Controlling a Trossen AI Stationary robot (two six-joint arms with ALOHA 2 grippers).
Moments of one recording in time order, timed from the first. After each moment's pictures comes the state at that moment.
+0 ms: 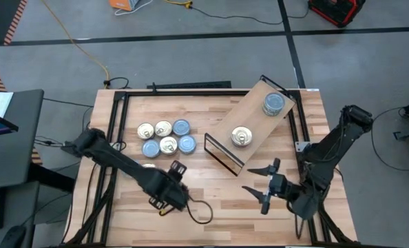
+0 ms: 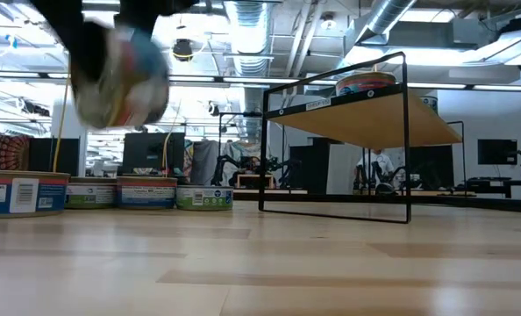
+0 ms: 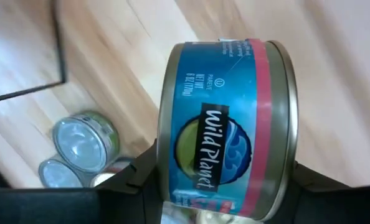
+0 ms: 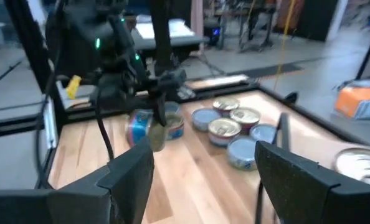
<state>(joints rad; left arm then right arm) -0.51 1.79 1.60 -1.25 -0.31 0.07 0.90 1.30 0.92 -0.06 1.23 0.47</state>
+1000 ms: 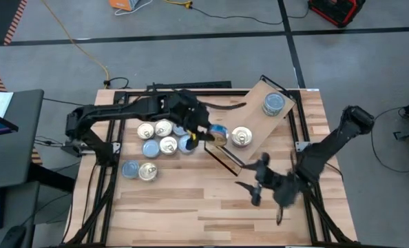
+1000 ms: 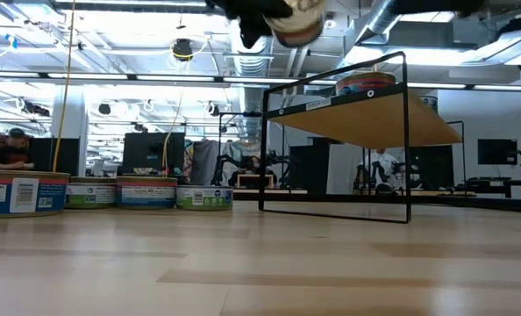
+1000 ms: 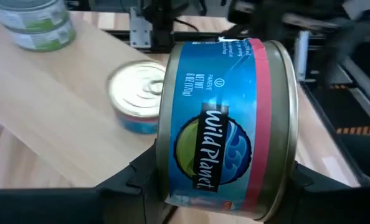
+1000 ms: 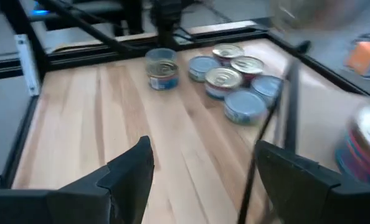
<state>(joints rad) 0.18 1.60 1.52 -0.46 0.33 0.09 0.70 1.29 0.91 -0.21 0.89 0.52</state>
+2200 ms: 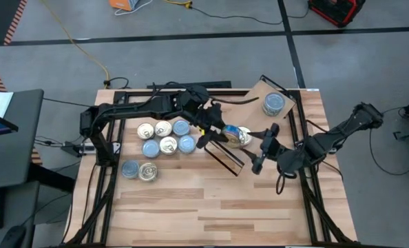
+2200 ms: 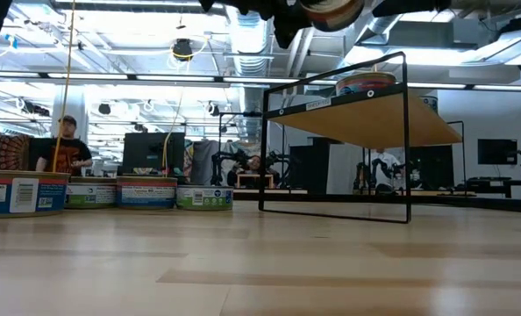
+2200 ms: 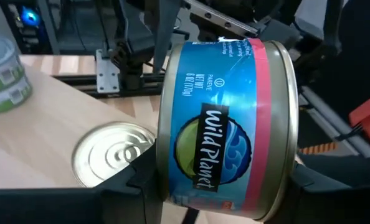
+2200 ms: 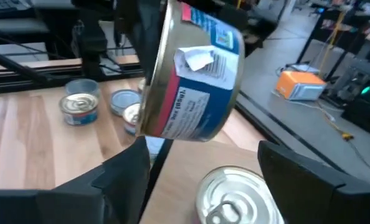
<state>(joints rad) 0.19 1.75 1.64 -0.29 0.52 0.09 0.51 1.07 0.91 -0.34 0.97 0.31</state>
